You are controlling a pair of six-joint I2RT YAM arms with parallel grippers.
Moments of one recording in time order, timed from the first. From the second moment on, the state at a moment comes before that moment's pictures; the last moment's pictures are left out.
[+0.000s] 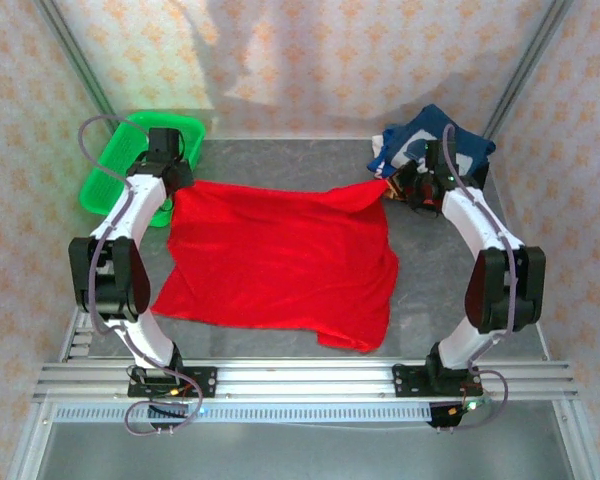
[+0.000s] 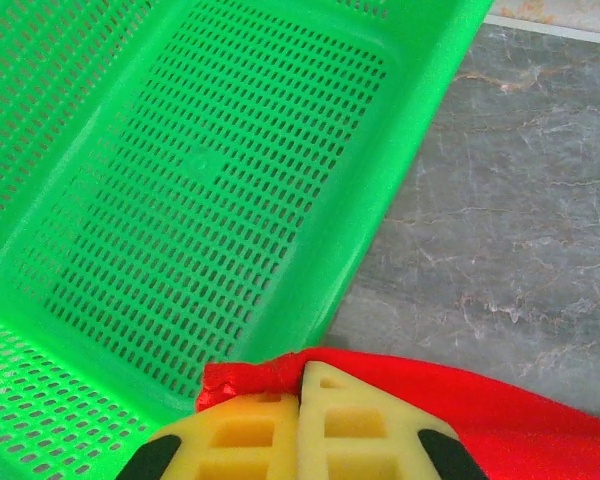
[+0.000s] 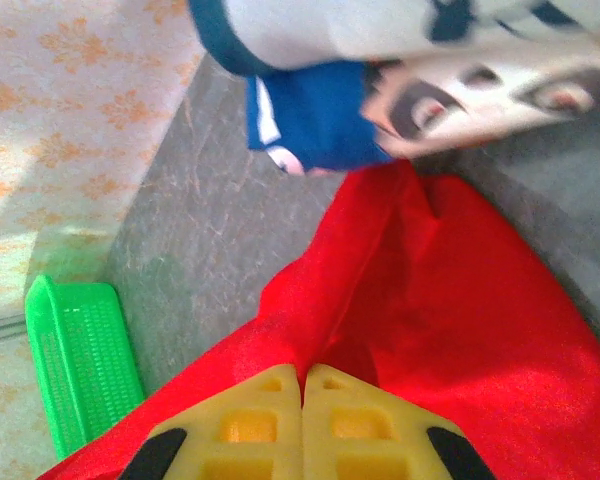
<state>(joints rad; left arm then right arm) 0.06 1.73 1.43 -0.56 -0.25 -0.21 0.05 1.61 1.26 -0.44 -0.36 0.96</state>
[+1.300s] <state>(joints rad) 0.11 1.62 1.37 -0.66 -0.26 -0.09 0.07 1.14 0.76 -0.47 -0.36 1.17</state>
